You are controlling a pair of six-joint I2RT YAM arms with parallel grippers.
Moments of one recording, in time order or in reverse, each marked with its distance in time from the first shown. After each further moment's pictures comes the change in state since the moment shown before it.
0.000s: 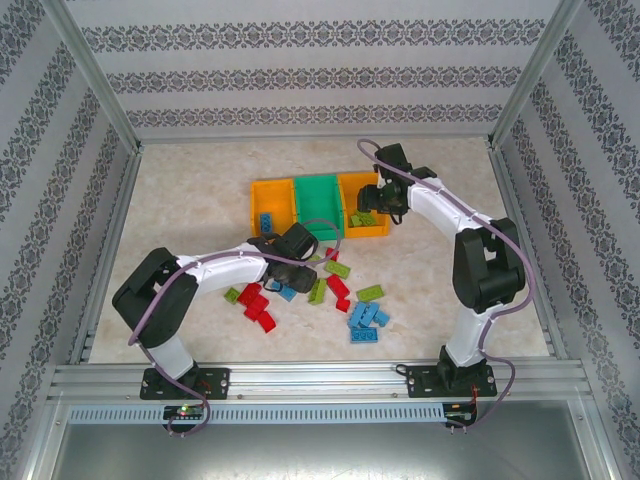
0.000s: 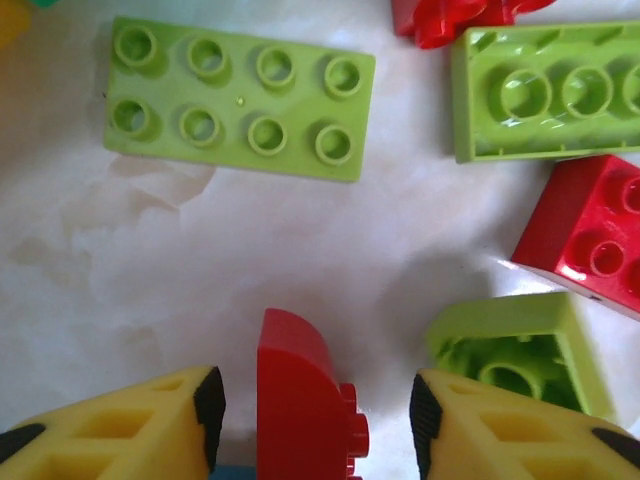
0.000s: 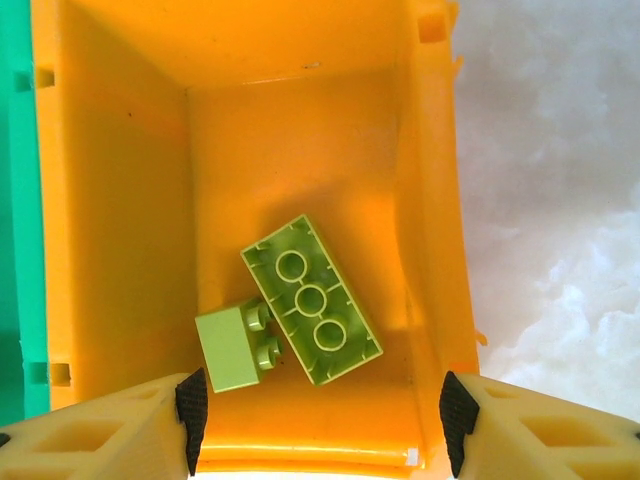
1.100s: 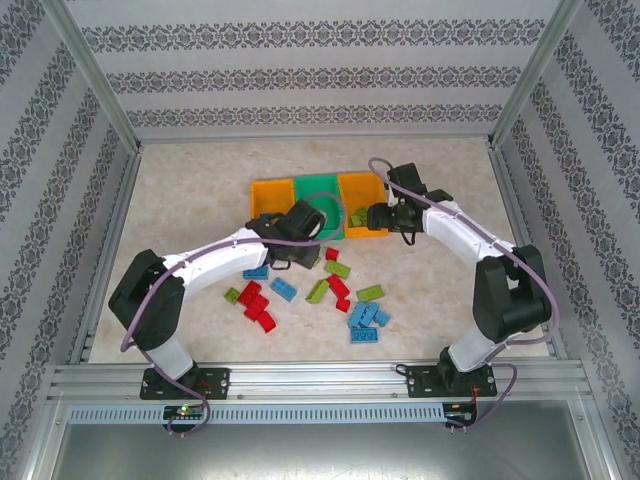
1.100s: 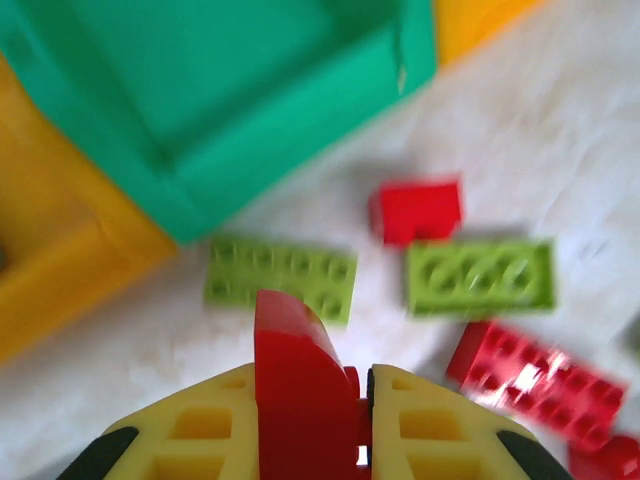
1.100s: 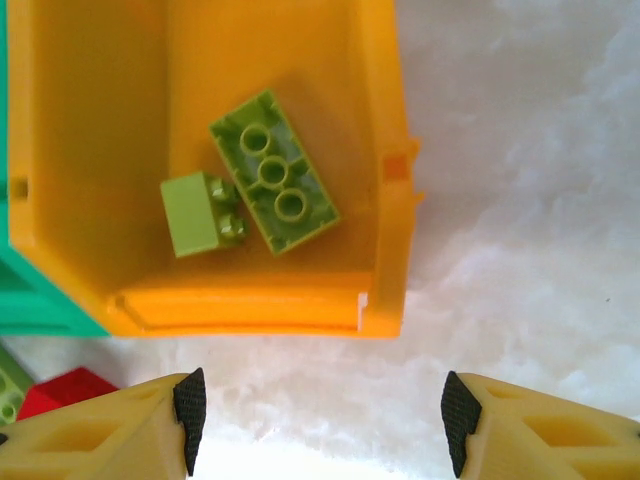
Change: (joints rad) left arm 0.011 -0.024 0.246 -0.085 -0.097 -0.003; right arm 0.013 -0.235 -0.283 0.071 -0.004 -0.029
